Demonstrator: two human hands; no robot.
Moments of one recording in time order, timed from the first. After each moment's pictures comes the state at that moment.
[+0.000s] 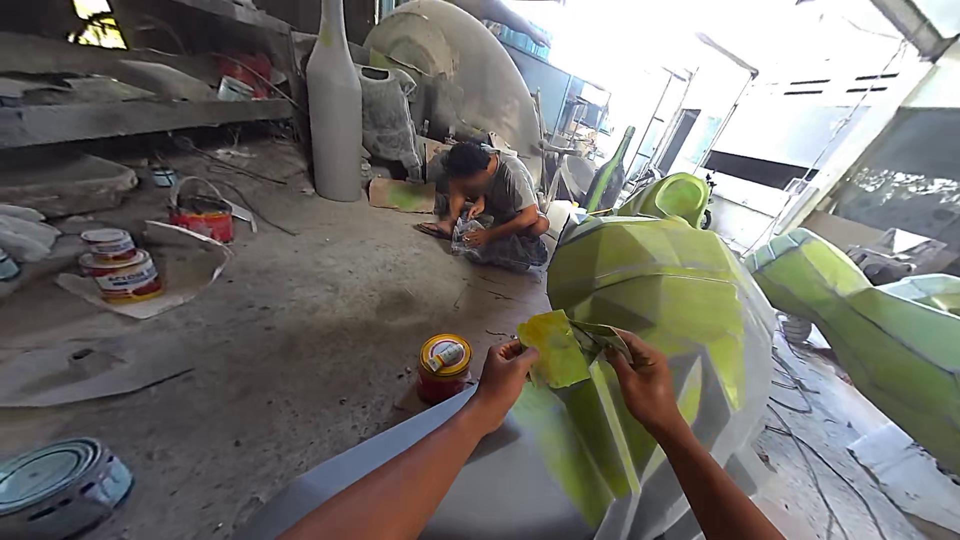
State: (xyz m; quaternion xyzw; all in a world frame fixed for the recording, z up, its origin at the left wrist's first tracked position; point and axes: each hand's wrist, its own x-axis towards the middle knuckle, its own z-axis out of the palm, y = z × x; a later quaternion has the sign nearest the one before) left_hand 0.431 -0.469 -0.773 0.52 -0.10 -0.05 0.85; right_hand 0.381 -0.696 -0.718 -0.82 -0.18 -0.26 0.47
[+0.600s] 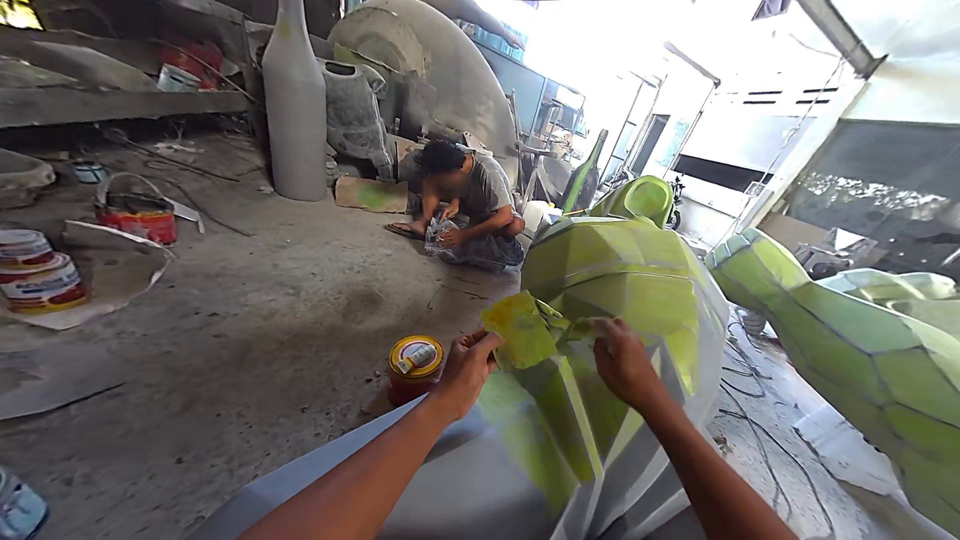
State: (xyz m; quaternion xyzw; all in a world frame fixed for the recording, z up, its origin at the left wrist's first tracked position) left_hand 0.427 -0.467 -0.756 0.46 -0.11 -0.05 0.88; right_hand 0.359 -0.715 -0.667 -0.96 -0.08 -0.23 0.16
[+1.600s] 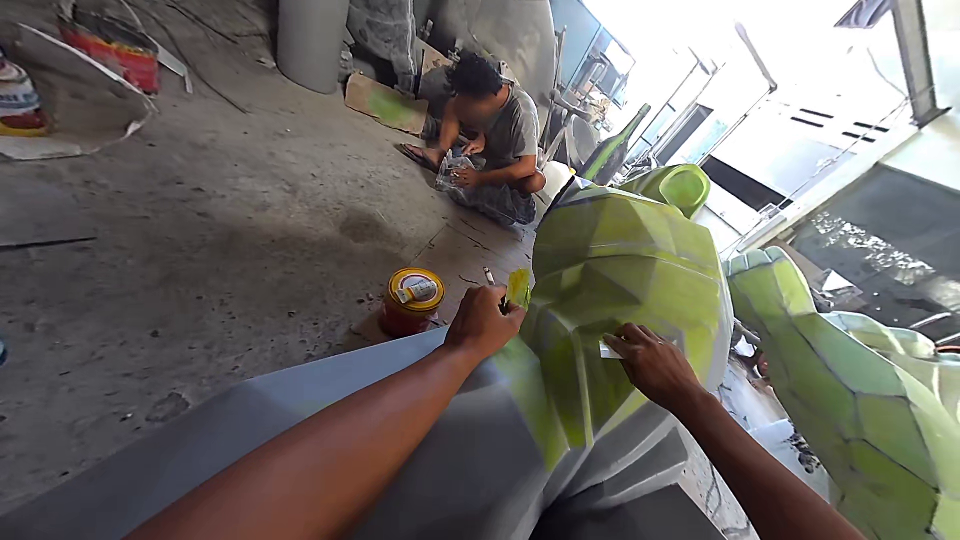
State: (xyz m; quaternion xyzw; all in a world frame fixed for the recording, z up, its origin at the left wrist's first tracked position) left_hand 0.436 -0.460 -0.780 0.83 -0.11 0.12 0.53; right_hand 0.366 -0.770 -0.688 -0.94 -0.21 -0.08 -0.25
